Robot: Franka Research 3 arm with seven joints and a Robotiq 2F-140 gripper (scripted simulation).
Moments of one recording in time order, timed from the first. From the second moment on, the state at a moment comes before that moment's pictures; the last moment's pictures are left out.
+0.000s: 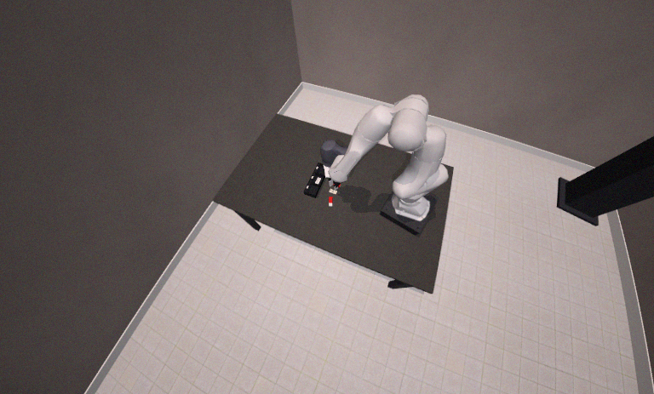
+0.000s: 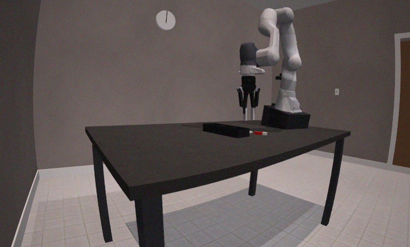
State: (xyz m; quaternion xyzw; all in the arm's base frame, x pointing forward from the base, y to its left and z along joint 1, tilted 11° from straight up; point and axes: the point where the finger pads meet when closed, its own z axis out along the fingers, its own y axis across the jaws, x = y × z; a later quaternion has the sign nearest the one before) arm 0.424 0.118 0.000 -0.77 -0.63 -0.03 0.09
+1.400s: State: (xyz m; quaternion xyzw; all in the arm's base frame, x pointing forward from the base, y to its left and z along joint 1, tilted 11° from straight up) arm 0.426 0.119 0.002 -0.95 -0.28 -0.03 0.12
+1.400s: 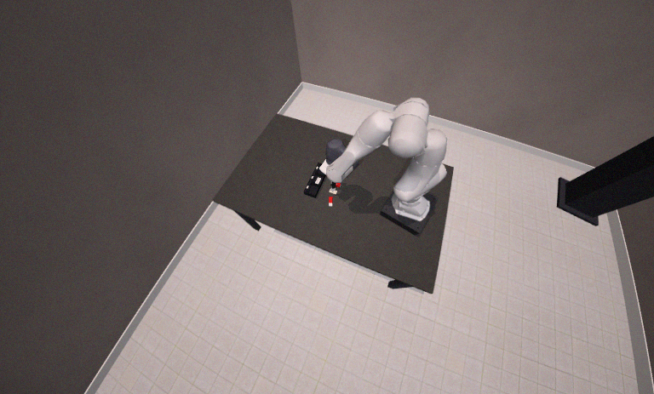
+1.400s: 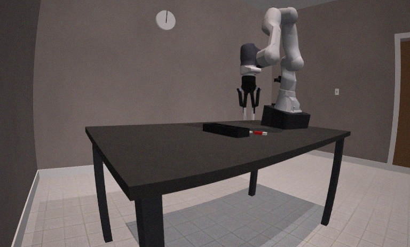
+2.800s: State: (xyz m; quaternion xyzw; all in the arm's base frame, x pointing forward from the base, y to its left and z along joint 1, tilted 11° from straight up) arm 0.426 0.119 0.001 -0.99 -0.09 -0.01 0.10
